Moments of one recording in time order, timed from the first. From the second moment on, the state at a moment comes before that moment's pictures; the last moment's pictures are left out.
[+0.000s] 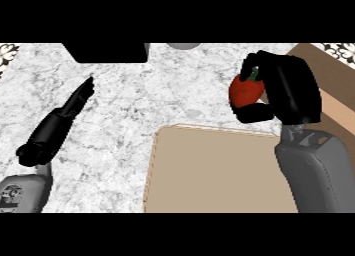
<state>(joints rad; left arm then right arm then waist) -0.20 0.23 0.03 -1.54 -0.15 -0.23 -0.08 -0.55 -0.13 0.10 -1.66 1.07 0.14 0.31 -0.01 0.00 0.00</state>
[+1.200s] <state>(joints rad) -0.23 0.22 0.04 -1.56 -0.15 -0.26 -0.05 -0.73 -0.57 -0.29 -0.94 0.94 0.31 0.09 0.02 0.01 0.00</state>
